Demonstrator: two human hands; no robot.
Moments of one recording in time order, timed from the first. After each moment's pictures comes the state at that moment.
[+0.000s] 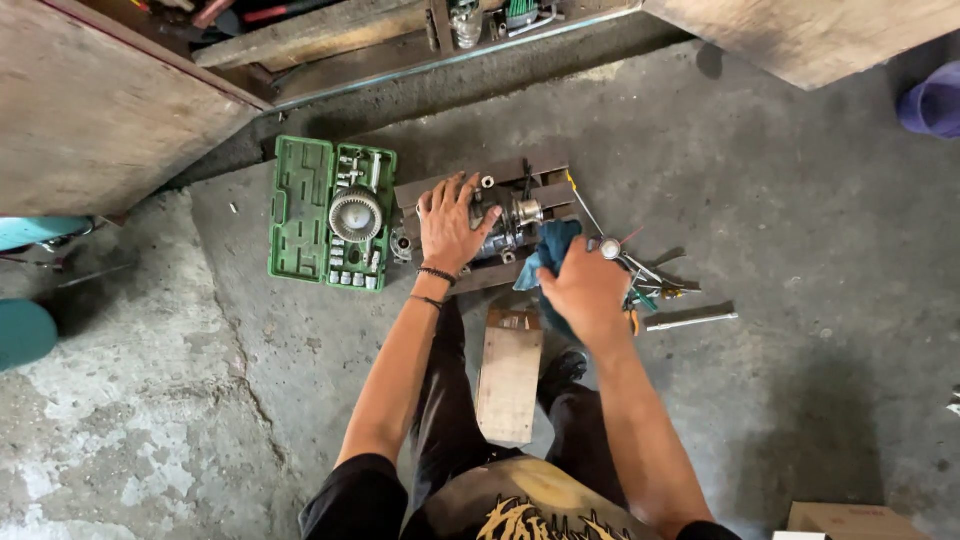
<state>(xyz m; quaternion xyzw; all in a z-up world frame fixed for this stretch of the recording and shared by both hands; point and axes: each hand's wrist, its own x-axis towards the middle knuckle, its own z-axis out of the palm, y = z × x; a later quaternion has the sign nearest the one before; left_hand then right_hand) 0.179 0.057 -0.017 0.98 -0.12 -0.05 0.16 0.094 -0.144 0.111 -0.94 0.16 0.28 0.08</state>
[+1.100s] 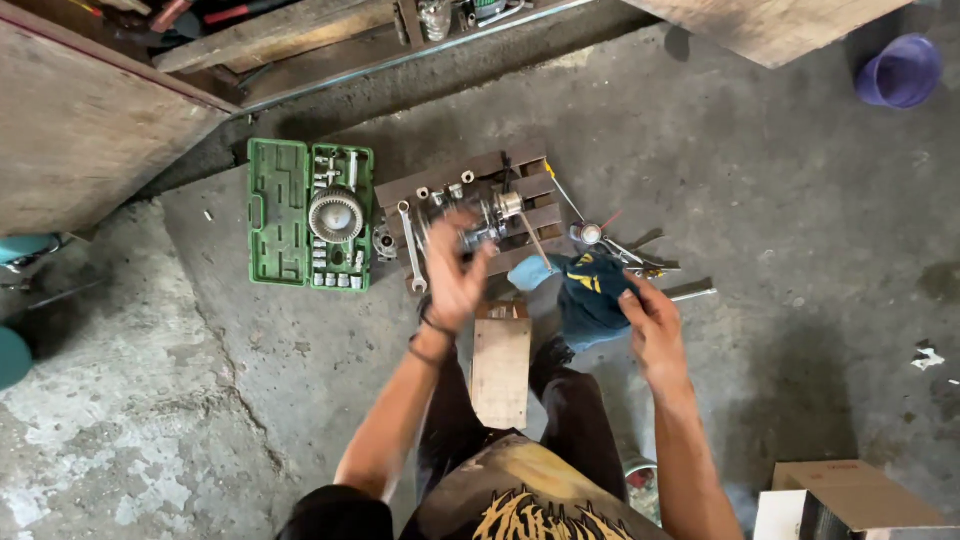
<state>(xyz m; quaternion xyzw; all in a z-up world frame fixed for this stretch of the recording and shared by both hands) 0.119 0.038 0.057 0.81 -0.11 0.05 0.57 -0.021 -0.213 0.120 -0.65 0.35 -0.02 0.67</state>
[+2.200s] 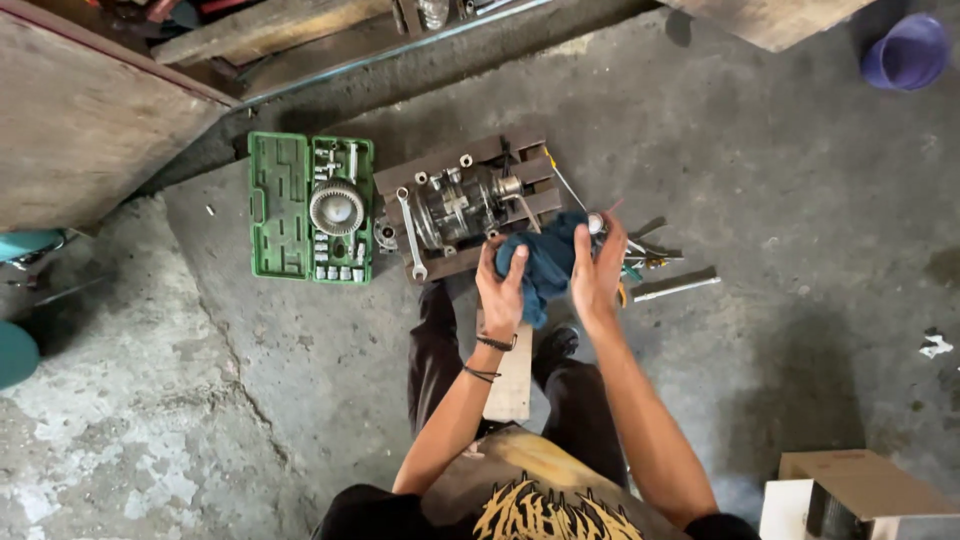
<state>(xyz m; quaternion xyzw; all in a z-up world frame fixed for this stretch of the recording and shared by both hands) 0.042 -0.018 0.061 0.66 0.18 -0.09 0.72 0.035 -0.151 0.082 -0.84 0.31 -0.05 0.44</state>
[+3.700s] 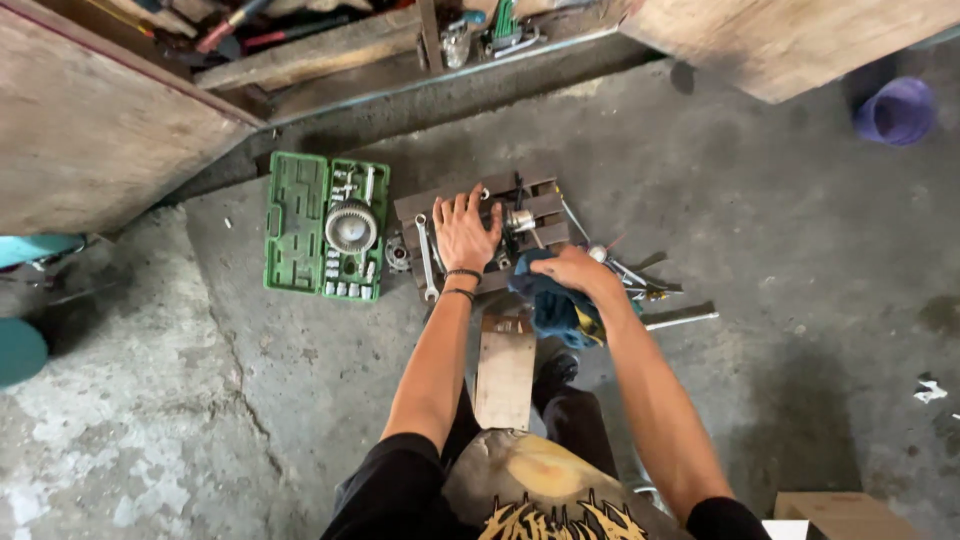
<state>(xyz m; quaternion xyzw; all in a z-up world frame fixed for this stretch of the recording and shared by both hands) 0.176 0.023 -0.015 0.98 -0.03 -0.02 0.19 0.136 -0.163 0.105 -0.83 0.05 0.51 0.23</state>
